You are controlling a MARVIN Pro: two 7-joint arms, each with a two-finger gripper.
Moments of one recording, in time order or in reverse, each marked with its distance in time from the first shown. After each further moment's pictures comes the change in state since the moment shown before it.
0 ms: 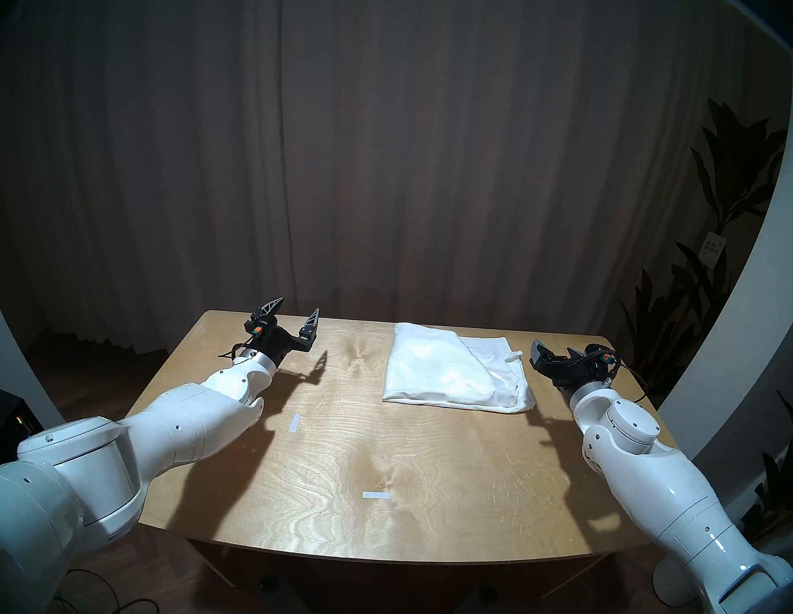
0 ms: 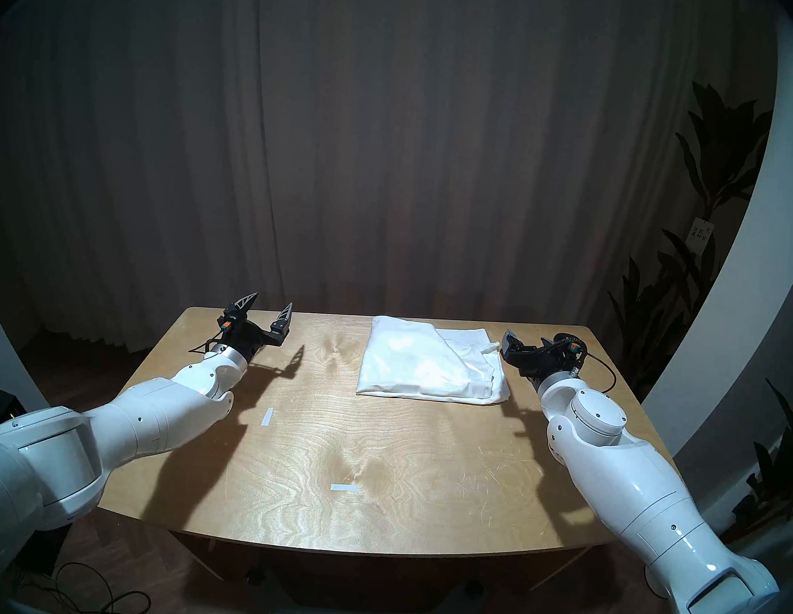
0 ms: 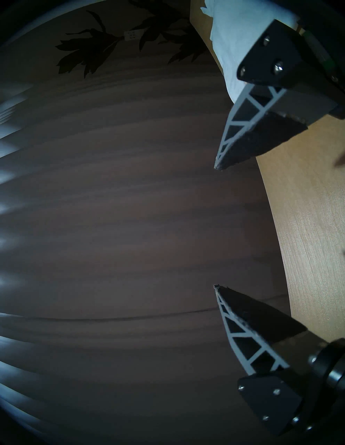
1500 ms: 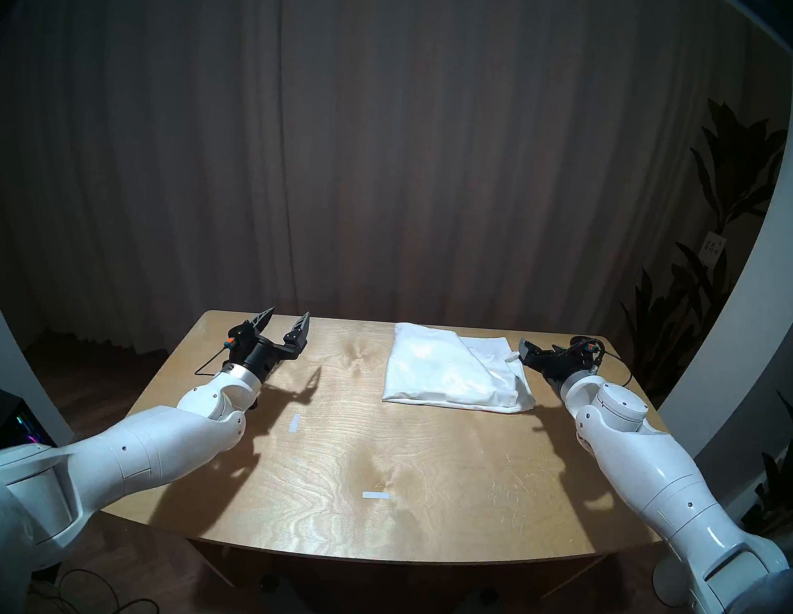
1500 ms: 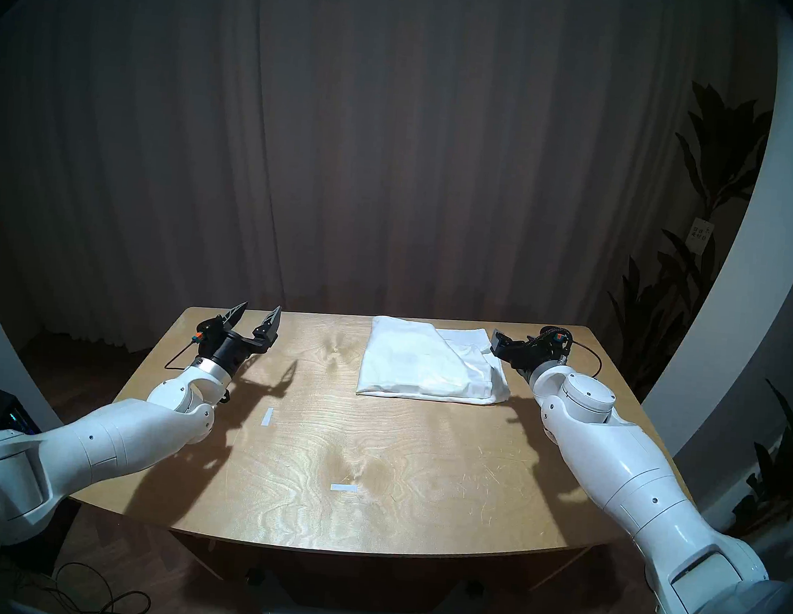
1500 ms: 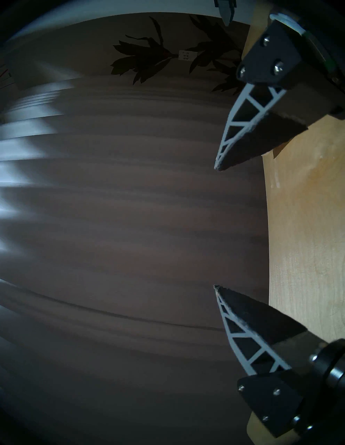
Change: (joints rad) left arm 0.172 0.232 -0.067 -0.422 -0.239 0.032 -0.064; right arm 0.134 -0.060 -0.039 0.168 -0.039 0.076 0.126
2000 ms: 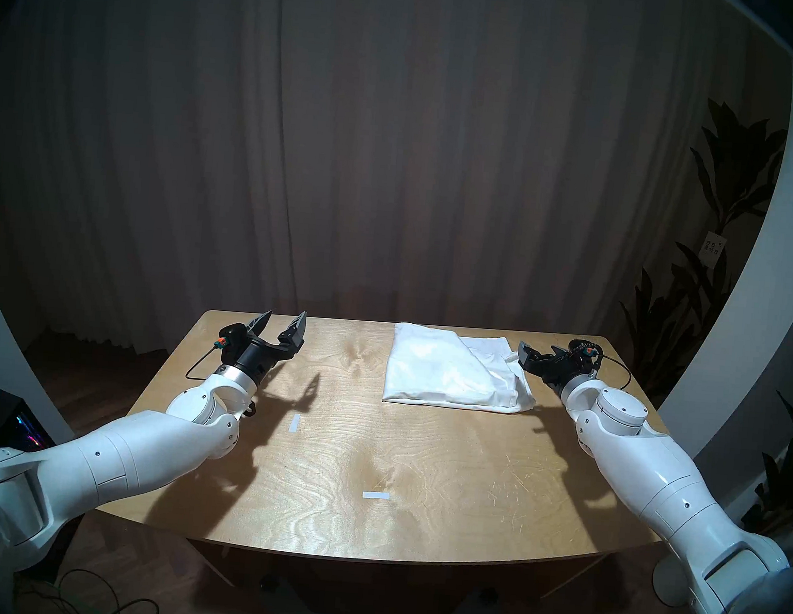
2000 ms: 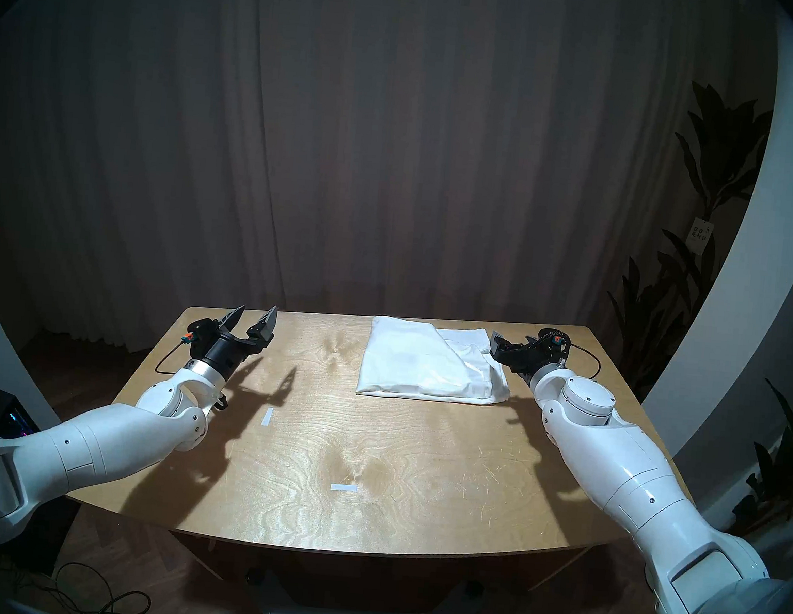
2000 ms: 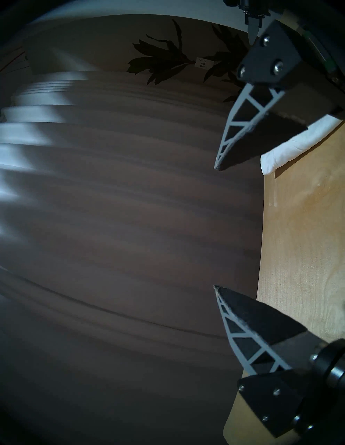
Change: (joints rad) left arm 0.063 0.118 -0.025 -0.218 -0.081 0.064 0.088; right arm 0.005 -0.002 -0.012 0.066 -0.050 -0.060 0.059
